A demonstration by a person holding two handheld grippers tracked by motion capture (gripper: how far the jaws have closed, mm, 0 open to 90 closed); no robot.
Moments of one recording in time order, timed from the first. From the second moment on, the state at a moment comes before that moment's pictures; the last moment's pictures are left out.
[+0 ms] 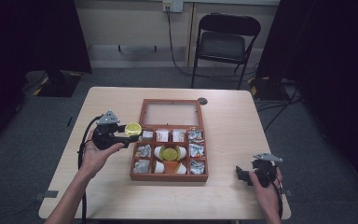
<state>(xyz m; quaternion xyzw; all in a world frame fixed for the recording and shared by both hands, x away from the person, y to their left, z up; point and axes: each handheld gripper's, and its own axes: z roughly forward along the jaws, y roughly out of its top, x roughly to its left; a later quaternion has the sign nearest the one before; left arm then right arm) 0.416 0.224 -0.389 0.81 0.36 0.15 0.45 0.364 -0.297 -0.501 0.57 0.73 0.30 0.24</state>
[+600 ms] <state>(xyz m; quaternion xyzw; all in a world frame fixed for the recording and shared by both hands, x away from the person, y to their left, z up) 0.421 0.248 -0.393 0.79 0.38 0.16 0.44 0.364 -0.297 -0.501 0.57 0.73 0.30 0.24</state>
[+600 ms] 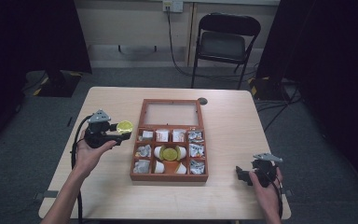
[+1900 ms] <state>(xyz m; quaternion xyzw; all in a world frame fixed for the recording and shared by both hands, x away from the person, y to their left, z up) 0.438 0.268 -0.443 0.80 0.44 0.16 0.37 0.364 -0.297 -0.501 0.57 0.73 0.30 0.24</state>
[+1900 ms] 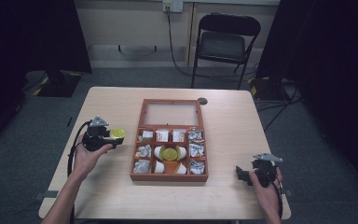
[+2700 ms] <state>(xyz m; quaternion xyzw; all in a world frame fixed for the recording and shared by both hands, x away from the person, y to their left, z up) 0.450 0.250 -0.475 0.82 0.45 0.13 0.33 0.364 -0.297 -0.501 0.57 0.73 0.30 0.24</state>
